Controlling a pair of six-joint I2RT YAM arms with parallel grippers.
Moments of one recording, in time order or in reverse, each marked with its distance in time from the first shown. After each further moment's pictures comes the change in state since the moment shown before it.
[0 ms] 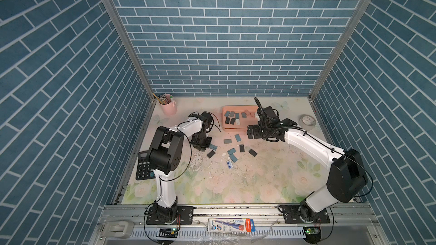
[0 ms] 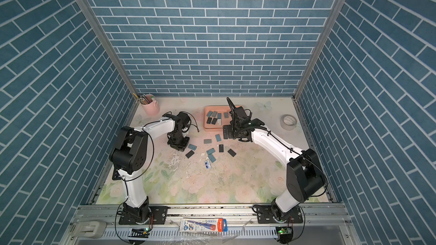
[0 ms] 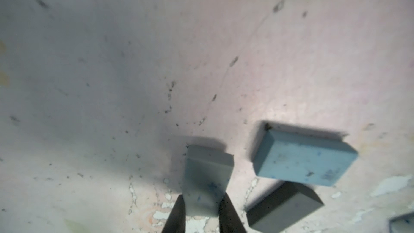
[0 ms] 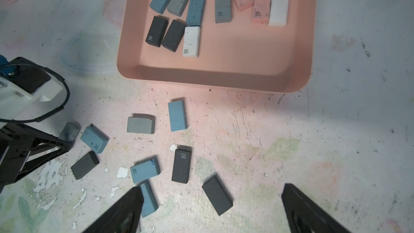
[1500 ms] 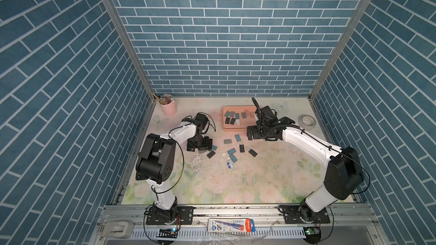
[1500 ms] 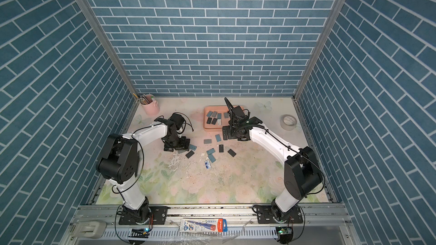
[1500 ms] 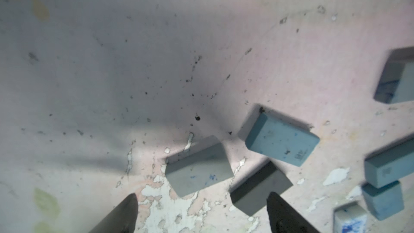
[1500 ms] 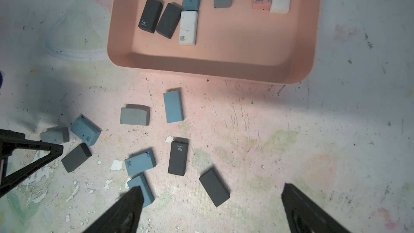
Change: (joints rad) left arm 0.029 -0.145 -0.170 0.103 0.037 -0.156; right arm 0.028 0.043 0.037 -0.063 0.013 -0.012
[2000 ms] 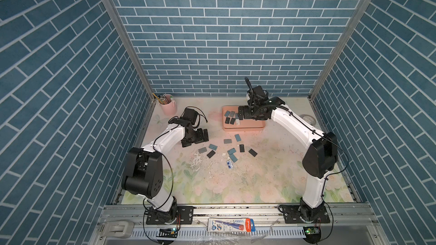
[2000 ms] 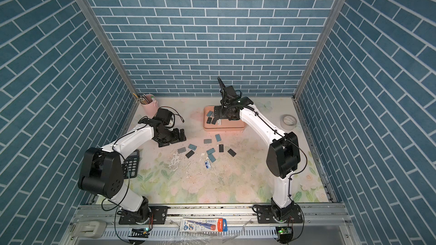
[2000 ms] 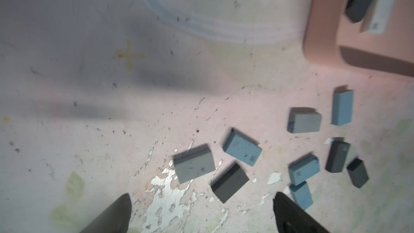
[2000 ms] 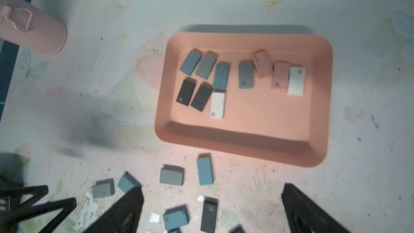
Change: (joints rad) left arm 0.087 -0.188 -0.095 0.118 0.083 -0.131; right arm -0.009 0.245 0.424 -0.109 -0.026 -0.001
